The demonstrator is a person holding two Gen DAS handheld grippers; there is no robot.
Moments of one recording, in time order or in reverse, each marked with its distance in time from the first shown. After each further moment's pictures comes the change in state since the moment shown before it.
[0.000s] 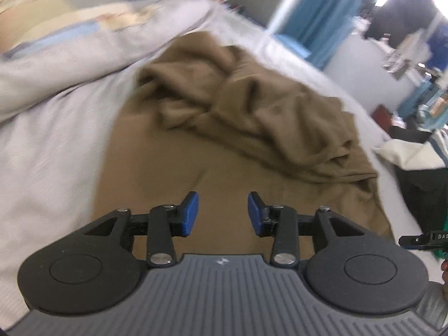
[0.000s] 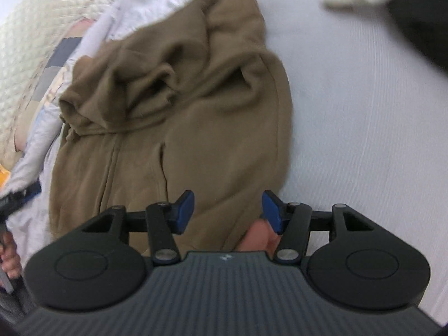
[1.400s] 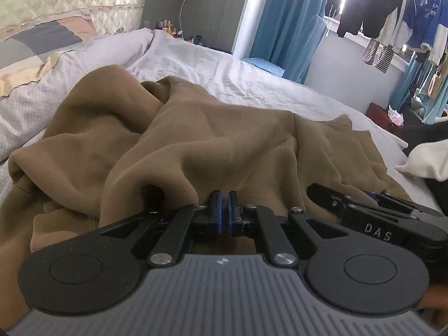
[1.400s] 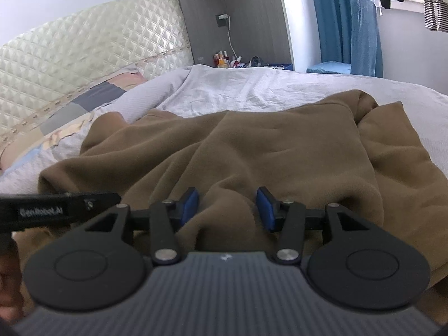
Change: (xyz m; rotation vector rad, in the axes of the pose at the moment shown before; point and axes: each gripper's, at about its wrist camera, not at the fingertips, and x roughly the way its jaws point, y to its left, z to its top) left arm 0.211 -0.092 0.082 0.246 -0.203 -0.033; right arm 0.168 0.141 0.091 -0.353 -0.584 0.068
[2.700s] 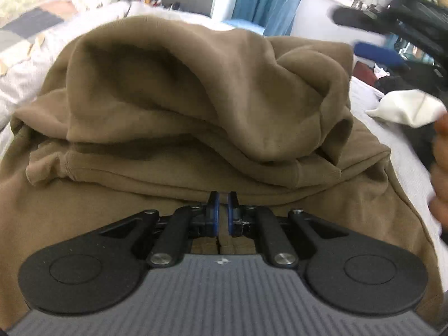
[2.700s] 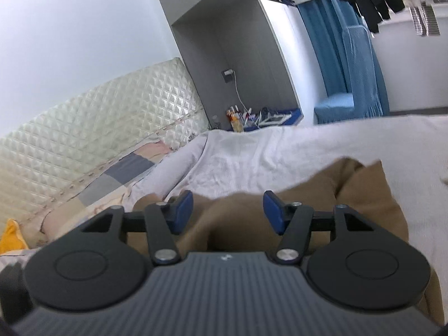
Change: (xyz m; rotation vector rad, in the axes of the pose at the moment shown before) left arm -0.068 -0.062 -0.046 0.066 0.151 -0.041; right arm -0.095 -0.027 0.063 0.126 -0.198 0.126
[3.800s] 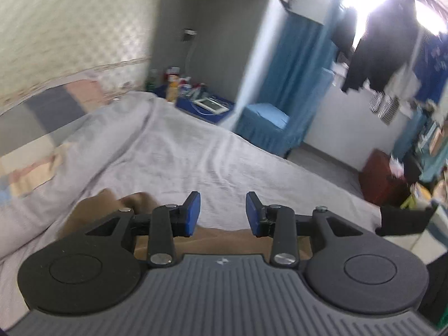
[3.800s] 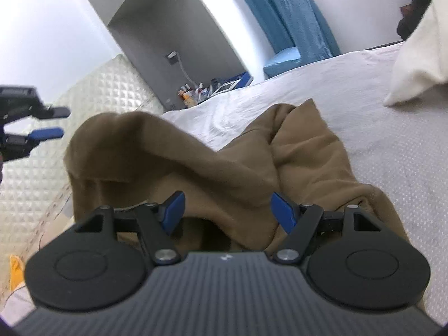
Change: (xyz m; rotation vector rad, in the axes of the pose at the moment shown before) left arm -0.082 -0.048 0.244 -0.147 -0.241 0.100; right arm -0.042 -0.064 -0.031 0.260 0.112 -0.143
